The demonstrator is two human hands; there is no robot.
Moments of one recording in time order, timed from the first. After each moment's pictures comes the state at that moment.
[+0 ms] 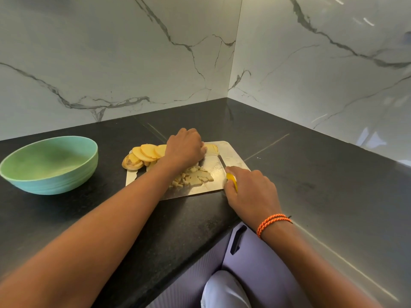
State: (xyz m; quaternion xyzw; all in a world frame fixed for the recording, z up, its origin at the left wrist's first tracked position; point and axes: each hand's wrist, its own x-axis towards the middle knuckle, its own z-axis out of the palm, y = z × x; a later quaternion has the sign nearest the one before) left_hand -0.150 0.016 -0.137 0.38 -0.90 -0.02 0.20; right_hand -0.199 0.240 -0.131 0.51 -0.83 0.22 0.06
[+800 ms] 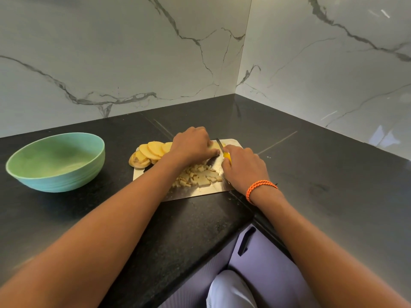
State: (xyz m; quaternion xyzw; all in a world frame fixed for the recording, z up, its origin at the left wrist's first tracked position) left_hand -0.149 0.005 -0.136 0.36 -0.92 -0.05 0.16; right_hand -0.219 0.169 -0.125 0.50 -0.84 0.19 0.06
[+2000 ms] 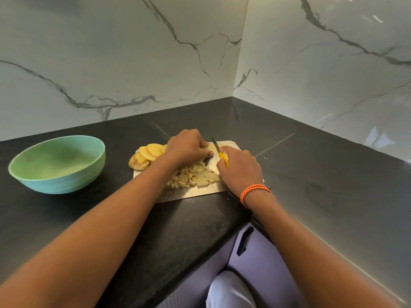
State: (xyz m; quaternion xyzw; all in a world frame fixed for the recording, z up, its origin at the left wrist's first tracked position) left_hand -0.135 0.005 -0.132 0.35 -0.91 -0.13 0.18; right_hand -0.213 0.170 -0.132 0.49 -0.83 0.25 0.06
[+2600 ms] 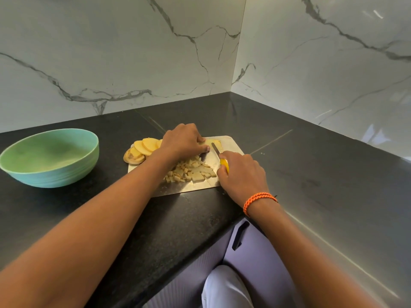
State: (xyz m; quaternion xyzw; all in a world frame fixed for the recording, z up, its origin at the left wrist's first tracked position) left_hand -0.140 -0.001 -0.137 0.37 -0.91 -0.10 0.18; right_hand -0.204 0.198 -0.132 0.49 -0.84 0.21 0.06
